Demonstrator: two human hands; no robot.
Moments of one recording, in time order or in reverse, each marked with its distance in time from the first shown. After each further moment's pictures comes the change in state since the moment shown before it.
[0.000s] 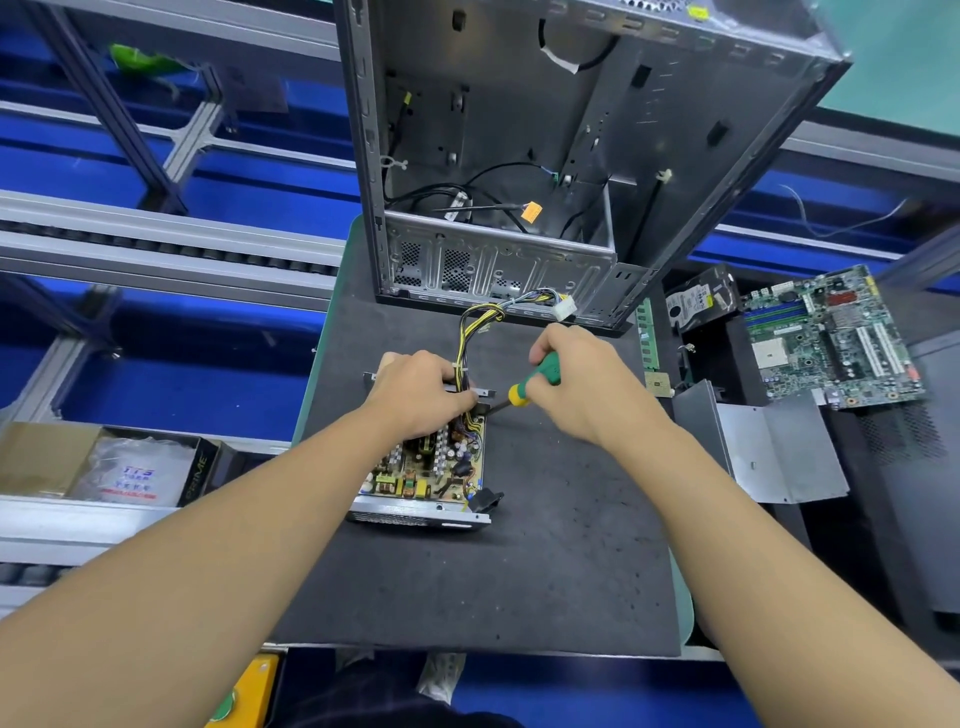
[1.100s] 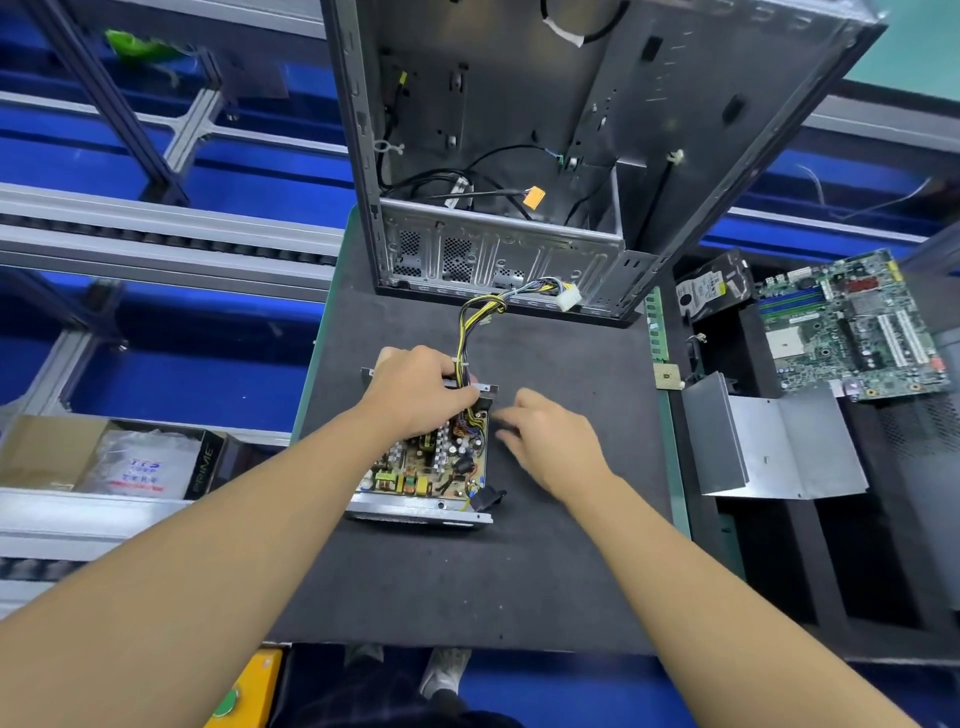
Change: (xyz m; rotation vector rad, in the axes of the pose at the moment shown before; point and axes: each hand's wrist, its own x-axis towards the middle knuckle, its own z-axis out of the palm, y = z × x) left_hand -0.002 0.002 0.000 -0.021 0.016 -0.020; right_hand 0.001 0.049 0.096 -0.315 -0.101 -0.181
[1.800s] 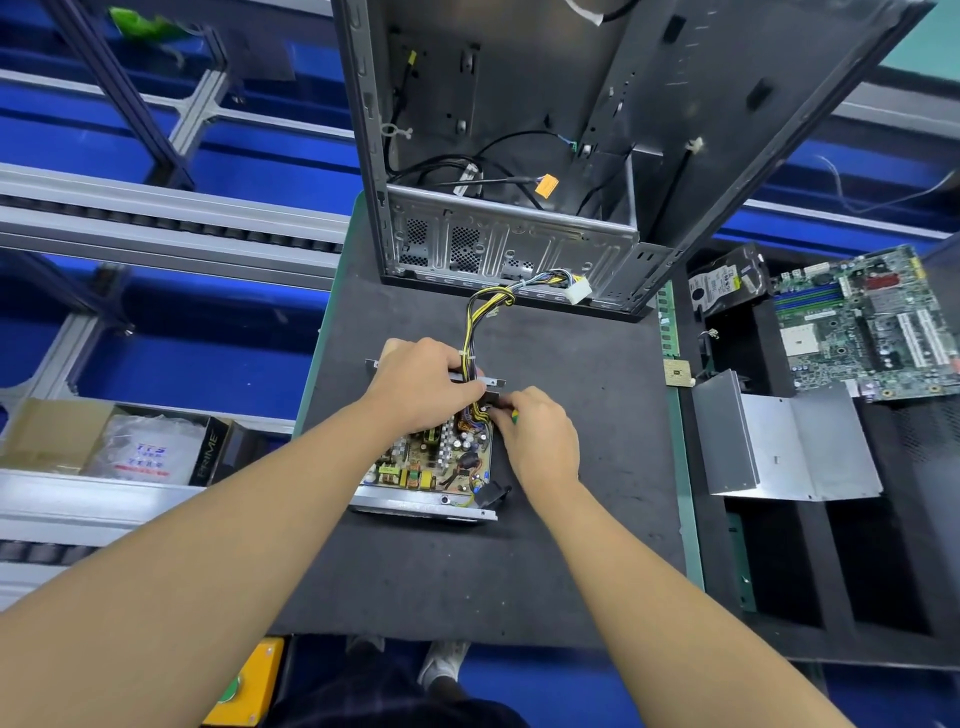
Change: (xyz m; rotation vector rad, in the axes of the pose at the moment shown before) left_hand 0.000 0.000 0.001 0.006 0.019 0.015; right_hand 0.017 -0.015 0.042 0.282 0.251 0.323
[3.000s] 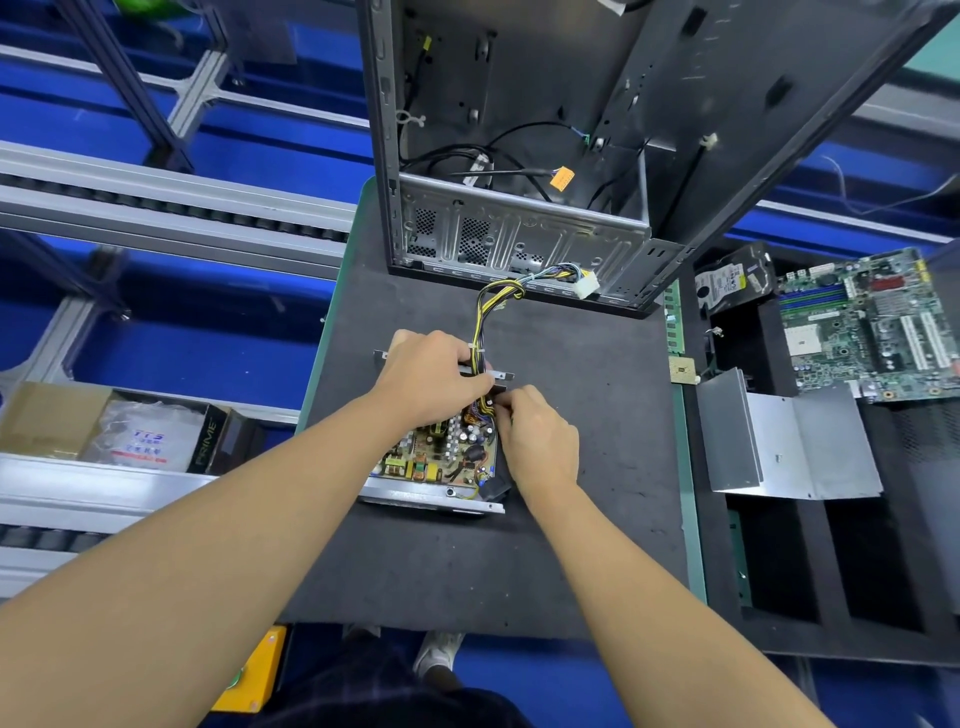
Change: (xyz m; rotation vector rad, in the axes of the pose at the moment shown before) left_hand 0.000 -0.004 0.004 0.017 0.029 0.019; right_hand -0.006 0.001 0.016 -0.072 -0.030 0.020
